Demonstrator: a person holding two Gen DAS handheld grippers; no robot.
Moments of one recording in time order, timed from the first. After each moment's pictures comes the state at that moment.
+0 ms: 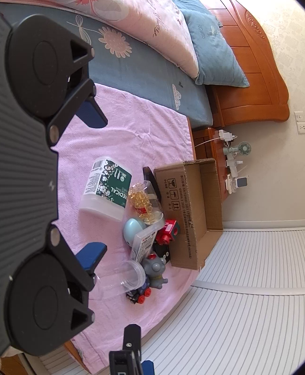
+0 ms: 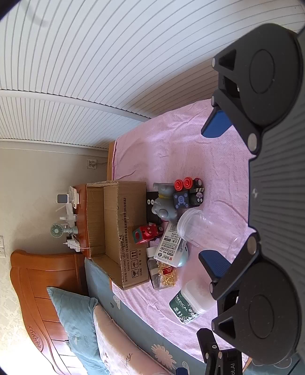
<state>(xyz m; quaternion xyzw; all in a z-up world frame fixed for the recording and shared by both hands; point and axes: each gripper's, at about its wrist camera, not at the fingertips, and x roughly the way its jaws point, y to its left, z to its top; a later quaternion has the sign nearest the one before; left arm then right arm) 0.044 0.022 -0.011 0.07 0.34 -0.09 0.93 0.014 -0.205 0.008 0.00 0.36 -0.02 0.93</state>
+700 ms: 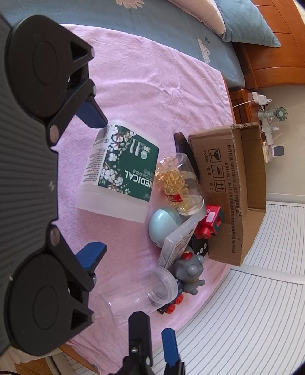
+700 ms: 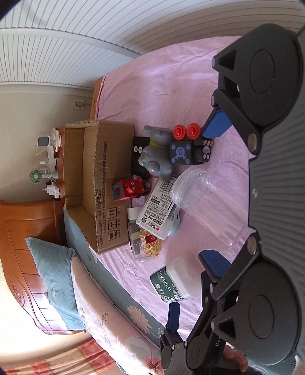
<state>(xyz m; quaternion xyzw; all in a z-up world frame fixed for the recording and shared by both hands) 0.116 0.026 -0.078 0.06 0.42 -0.17 0.89 0.082 -0.204 -0.038 0.00 0.40 0.15 0.91</state>
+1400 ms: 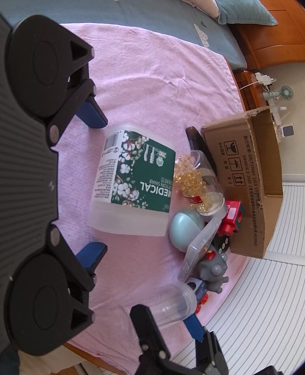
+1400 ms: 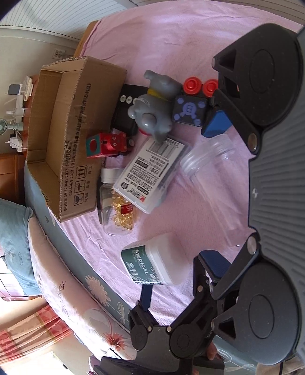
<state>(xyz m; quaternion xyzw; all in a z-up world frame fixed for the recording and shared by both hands) 0.126 0.036 -0.092 0.10 0.44 -0.21 0.87 0.126 -0.184 -0.051 -0.04 0.49 0.25 0.83</state>
